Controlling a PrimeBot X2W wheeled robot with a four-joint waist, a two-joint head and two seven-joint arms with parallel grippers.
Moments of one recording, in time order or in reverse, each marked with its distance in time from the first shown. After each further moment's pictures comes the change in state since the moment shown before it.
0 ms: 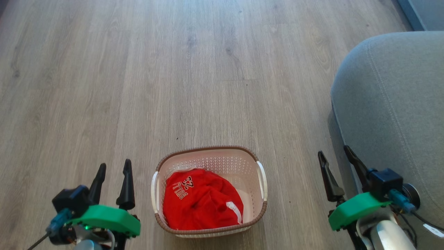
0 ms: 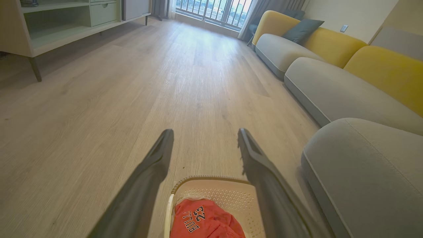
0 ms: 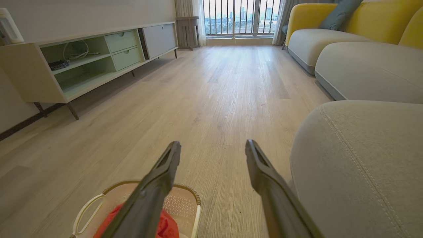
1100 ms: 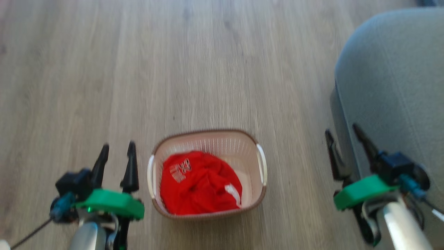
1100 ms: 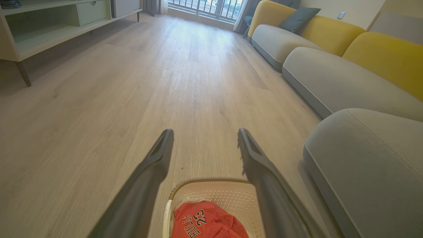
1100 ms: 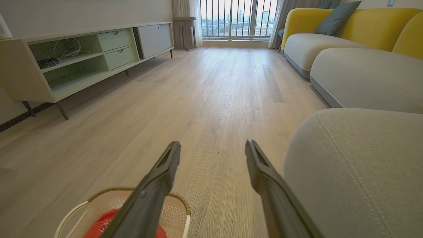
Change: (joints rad) left arm -0.055 0.001 -0.021 -0.016 0.045 0.006 -0.009; right arm -0.051 0.001 -0.034 -0.039 -0.043 0.000 -0.011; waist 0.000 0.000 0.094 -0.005
